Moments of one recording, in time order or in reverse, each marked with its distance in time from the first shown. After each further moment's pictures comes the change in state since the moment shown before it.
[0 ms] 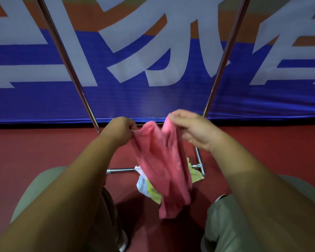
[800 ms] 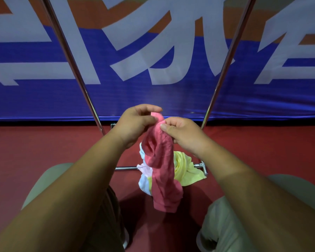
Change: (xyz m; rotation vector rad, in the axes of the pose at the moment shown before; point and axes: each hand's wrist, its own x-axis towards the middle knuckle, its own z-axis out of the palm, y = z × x) left_hand -0.024 0.057 -0.005 -1.223 -0.106 -0.026; right_hand 0.017 0.037 0.022 -0.360 0.079 -0.137
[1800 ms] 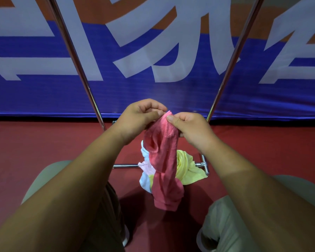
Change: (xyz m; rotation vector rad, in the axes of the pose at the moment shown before) left_hand -0.003 0.006 -0.009 0.172 -0.105 0.124; right_hand 0.005 -0.007 -0.006 -0.050 0.130 -0.003
